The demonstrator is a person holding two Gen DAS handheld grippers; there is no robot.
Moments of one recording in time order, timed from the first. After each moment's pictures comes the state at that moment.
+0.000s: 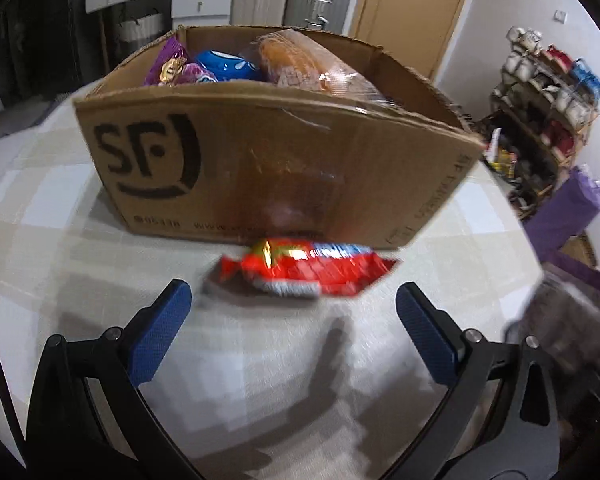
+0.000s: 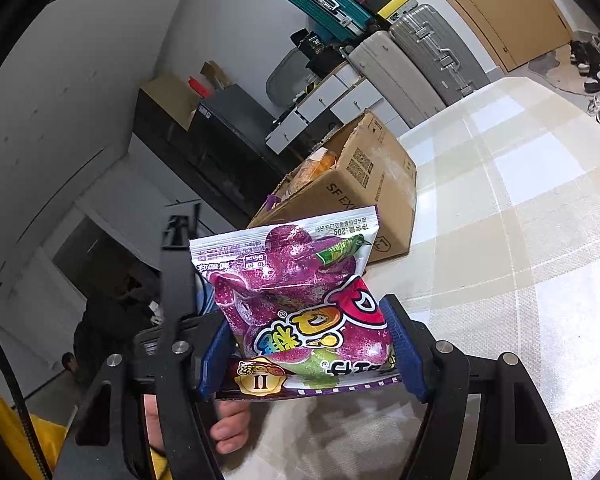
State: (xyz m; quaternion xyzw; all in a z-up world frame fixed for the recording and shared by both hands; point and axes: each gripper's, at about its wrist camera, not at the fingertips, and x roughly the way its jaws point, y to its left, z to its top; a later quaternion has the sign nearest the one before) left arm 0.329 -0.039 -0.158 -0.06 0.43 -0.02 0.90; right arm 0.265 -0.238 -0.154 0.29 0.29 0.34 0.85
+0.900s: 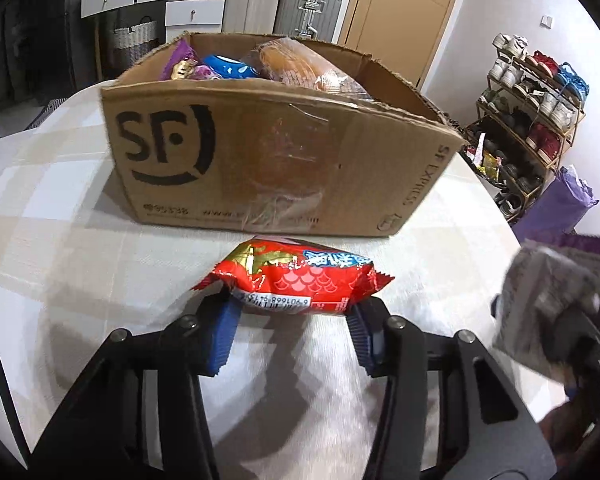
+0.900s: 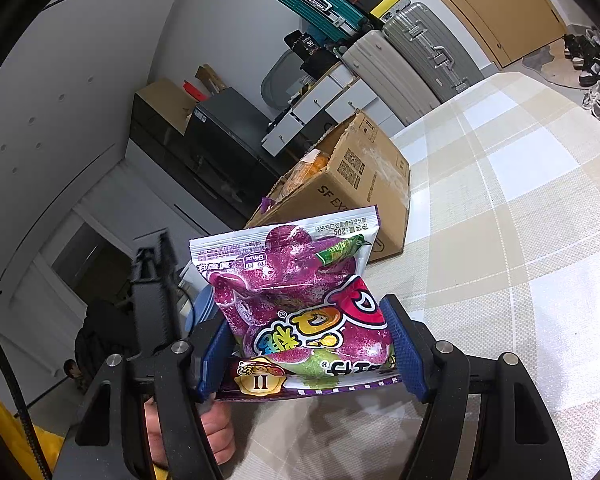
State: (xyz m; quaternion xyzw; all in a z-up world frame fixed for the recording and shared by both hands) left arm 0.329 -0.046 -0.155 -0.07 0.41 -0.06 0.91; right arm 0.259 -0.241 -0.155 0.30 0.29 0.34 0.84
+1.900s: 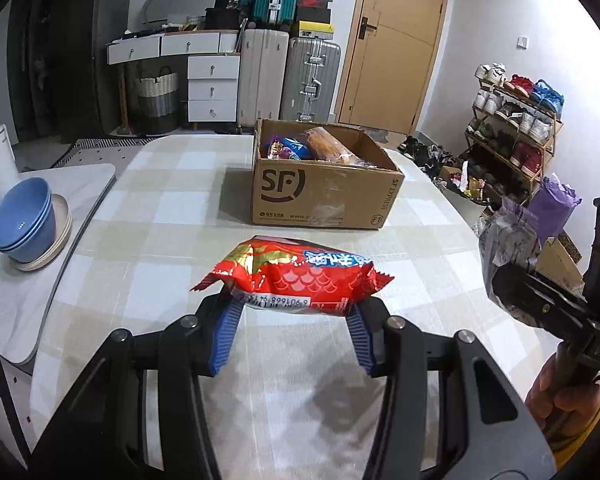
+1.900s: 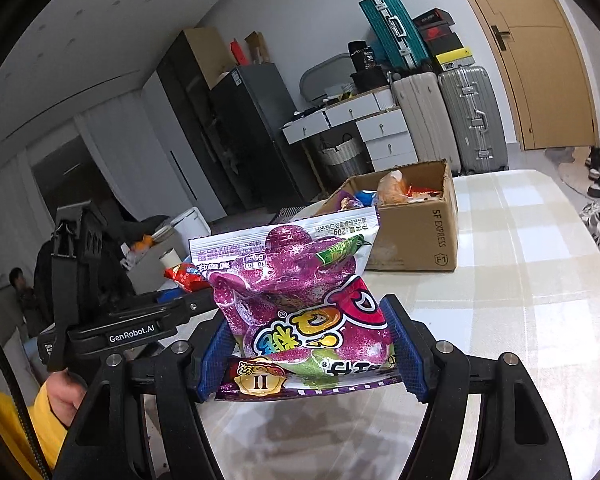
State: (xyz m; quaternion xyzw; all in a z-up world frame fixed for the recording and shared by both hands) left arm 0.086 0.061 -0.021 -0.06 0.33 -0.05 0.94; right arm 0.138 -0.167 -0.063 0.12 0.25 0.32 0.90
